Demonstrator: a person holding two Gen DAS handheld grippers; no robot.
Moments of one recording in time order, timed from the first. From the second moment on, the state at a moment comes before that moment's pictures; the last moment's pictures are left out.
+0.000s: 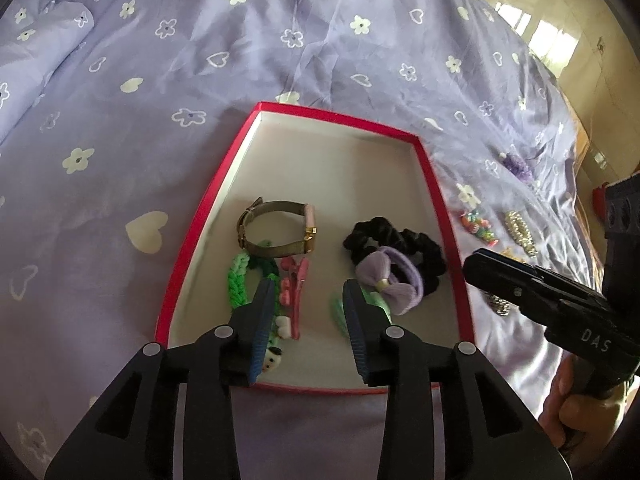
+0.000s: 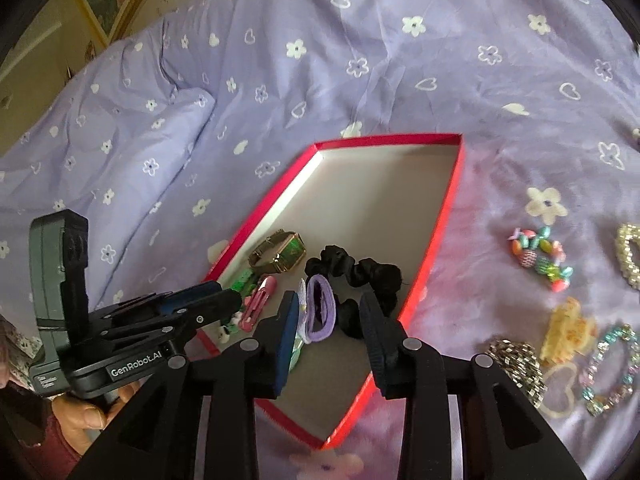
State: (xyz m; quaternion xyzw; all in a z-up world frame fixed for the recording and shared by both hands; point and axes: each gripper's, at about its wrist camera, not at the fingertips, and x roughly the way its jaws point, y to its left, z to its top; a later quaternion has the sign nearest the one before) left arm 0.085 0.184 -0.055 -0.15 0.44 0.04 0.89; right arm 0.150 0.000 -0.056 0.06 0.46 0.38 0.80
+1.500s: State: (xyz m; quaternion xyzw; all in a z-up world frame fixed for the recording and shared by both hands) left arm 0.118 0.031 -0.036 -0.10 0.45 -0.07 0.88; right arm 0.144 -0.235 -0.075 0.13 0.45 0.19 0.86
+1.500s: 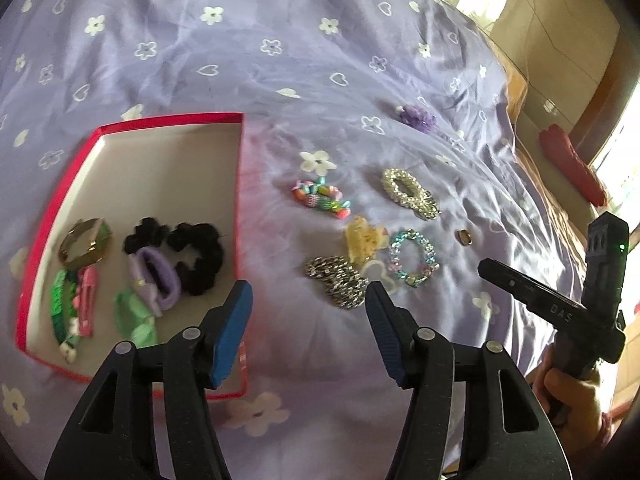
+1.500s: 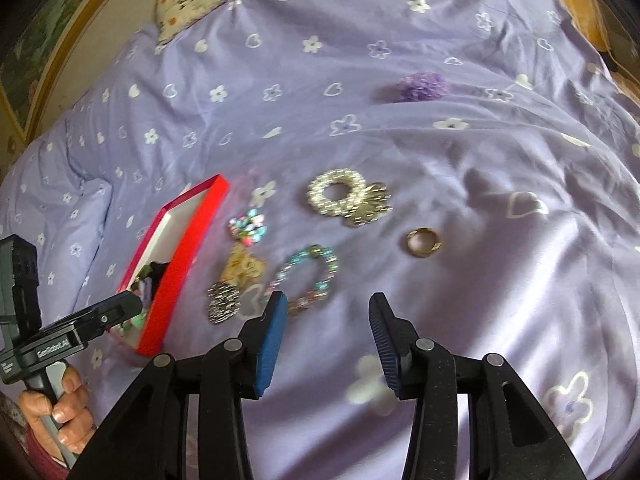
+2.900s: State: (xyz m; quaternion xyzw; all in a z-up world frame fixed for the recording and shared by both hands) left arm 0.150 0.013 -0.046 -0.09 0.45 -0.10 0.88; right arm 0.168 -0.205 -0.072 0.09 0.43 0.20 0.87
